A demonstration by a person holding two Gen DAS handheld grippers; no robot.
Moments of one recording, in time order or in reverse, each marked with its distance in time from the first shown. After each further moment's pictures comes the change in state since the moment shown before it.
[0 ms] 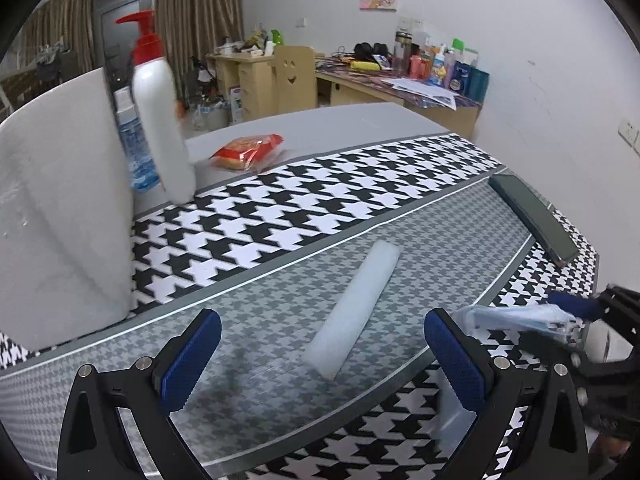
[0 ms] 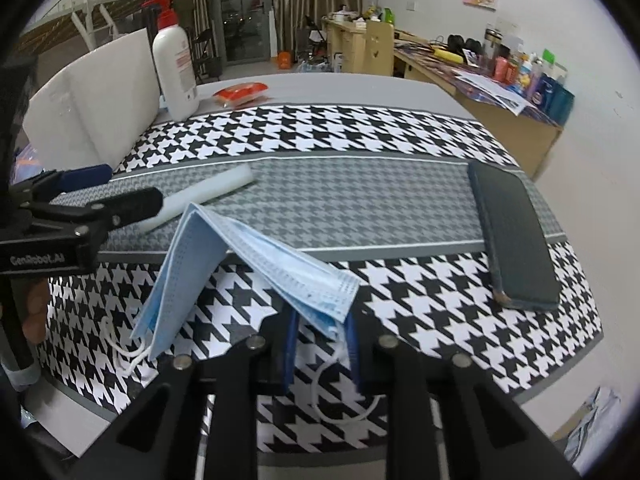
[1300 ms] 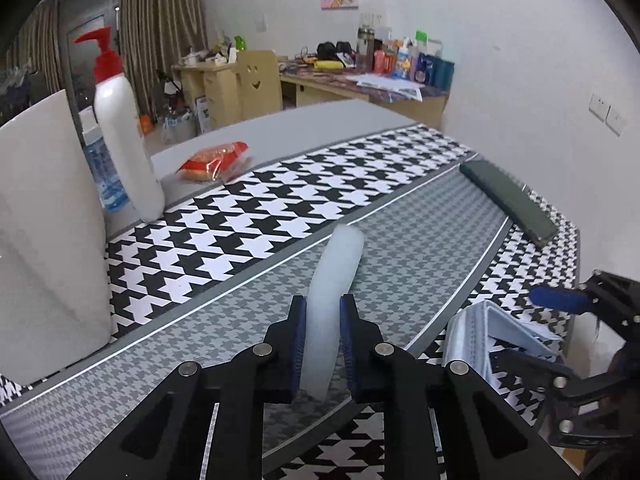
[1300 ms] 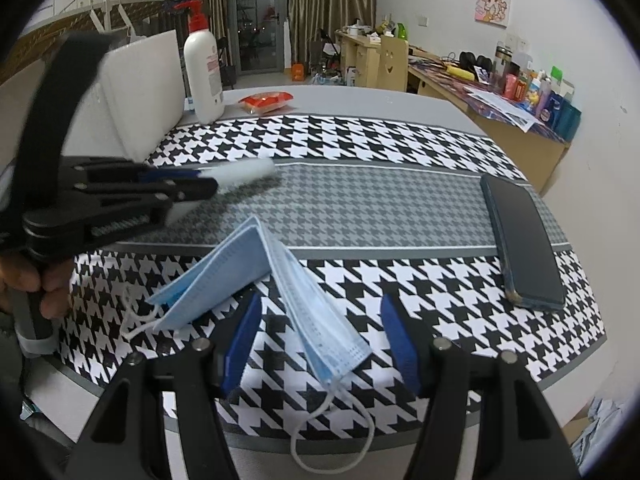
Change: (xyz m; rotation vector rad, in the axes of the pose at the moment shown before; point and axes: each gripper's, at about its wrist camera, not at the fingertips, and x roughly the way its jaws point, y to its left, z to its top) left arm -0.001 -0.001 0.002 0.080 -0.015 -0.091; right arm -0.007 0.020 -0.010 -0.059 -0.045 0.014
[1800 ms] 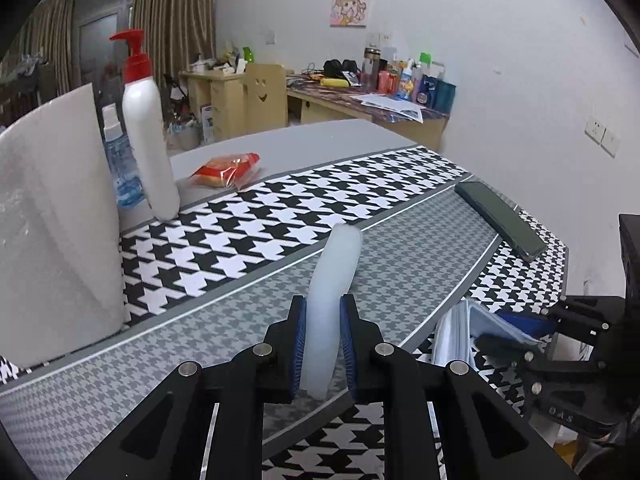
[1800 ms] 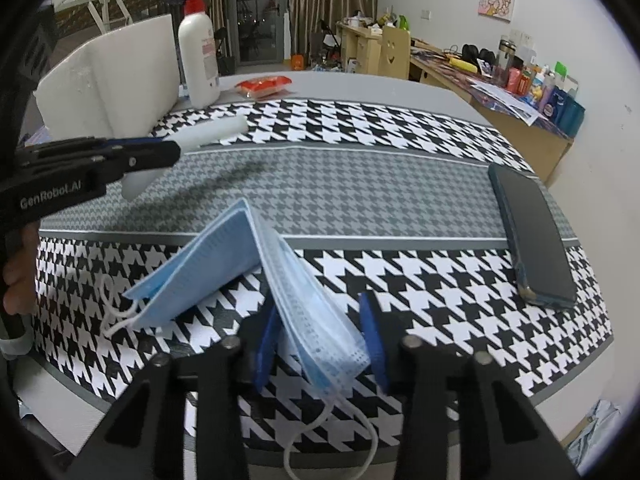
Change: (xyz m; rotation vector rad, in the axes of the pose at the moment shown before) left arm -0.022 0.010 -0.012 -0.049 -0.057 -0.022; right arm 0.013 0.000 -0.004 -0.006 0.026 0.005
